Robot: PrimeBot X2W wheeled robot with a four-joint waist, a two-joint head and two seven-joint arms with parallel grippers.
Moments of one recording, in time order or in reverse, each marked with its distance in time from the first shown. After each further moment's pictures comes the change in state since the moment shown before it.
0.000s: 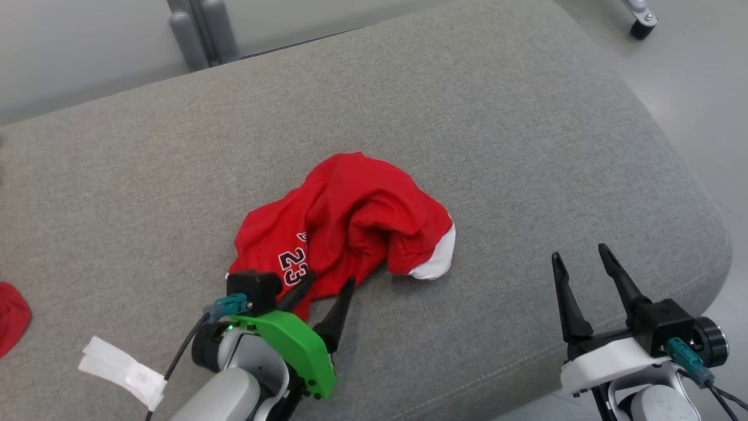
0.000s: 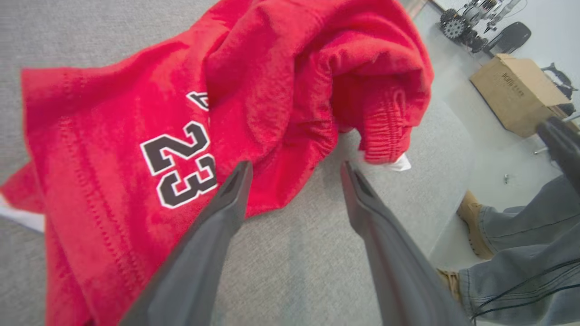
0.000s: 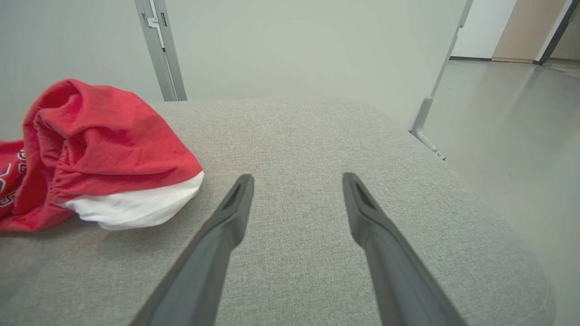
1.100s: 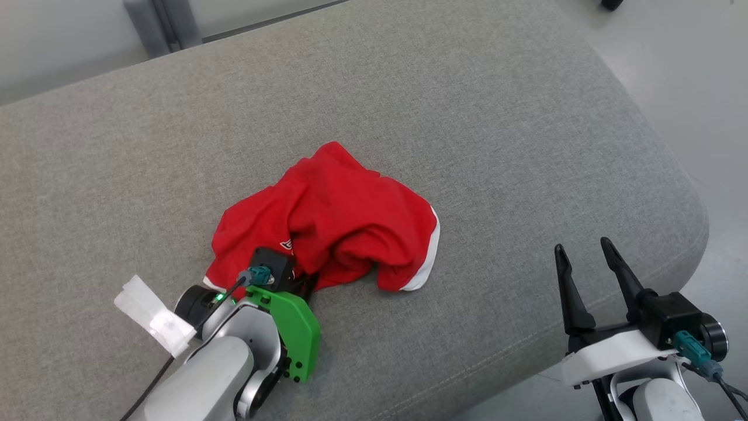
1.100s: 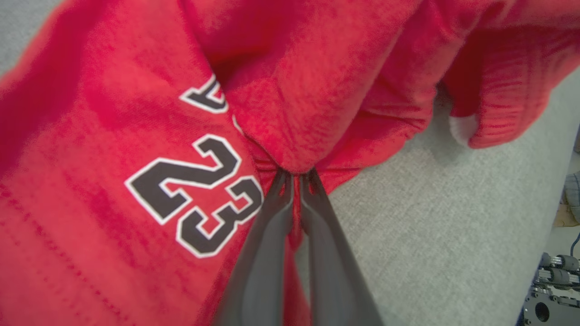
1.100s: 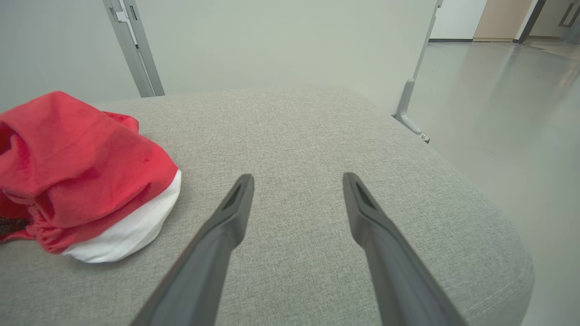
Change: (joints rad) left arm -0.193 0.026 -0.162 0.284 0.180 -0.025 0.116; right arm -0.021 0.000 0.002 0.008 0.052 0.000 0.000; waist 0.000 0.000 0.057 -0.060
